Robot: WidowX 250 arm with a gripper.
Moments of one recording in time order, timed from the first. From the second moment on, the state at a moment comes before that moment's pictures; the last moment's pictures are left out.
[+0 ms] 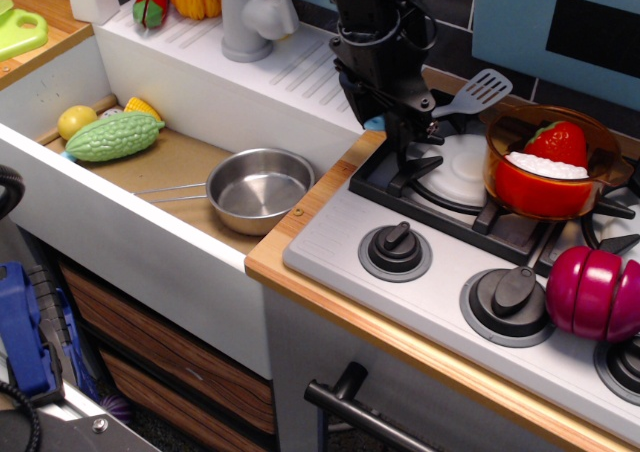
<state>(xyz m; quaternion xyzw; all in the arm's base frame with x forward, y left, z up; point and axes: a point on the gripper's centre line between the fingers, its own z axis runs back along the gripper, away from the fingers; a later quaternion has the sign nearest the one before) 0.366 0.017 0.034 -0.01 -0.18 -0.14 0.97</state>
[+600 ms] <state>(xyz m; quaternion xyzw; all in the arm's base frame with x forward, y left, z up) 0.350 0.025 0.036 0.01 -0.09 -0.09 0.99</state>
